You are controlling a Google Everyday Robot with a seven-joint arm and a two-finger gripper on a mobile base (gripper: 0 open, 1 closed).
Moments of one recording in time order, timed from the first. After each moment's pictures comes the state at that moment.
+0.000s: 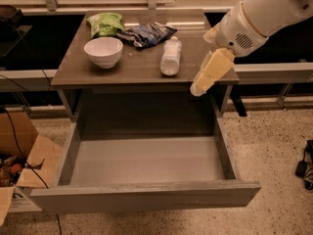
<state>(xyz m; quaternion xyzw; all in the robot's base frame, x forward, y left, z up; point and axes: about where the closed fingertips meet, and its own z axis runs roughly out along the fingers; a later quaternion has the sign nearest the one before) 0.559 -0.114 0.949 -0.57 0.76 0.12 0.29</state>
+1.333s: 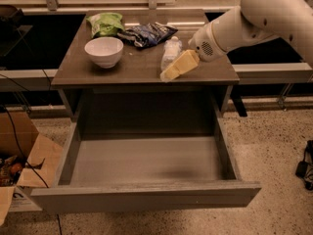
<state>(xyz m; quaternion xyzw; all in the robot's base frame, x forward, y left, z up) 0.656 -0.078 0.901 -0.46 0.79 0.18 0.36</state>
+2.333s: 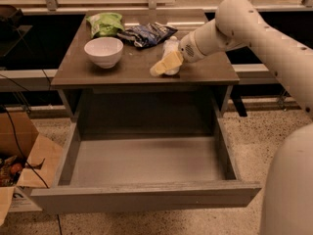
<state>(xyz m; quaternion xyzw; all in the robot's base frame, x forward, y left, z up) 0.741 -0.062 0.844 -0.39 0.82 0.21 0.36</state>
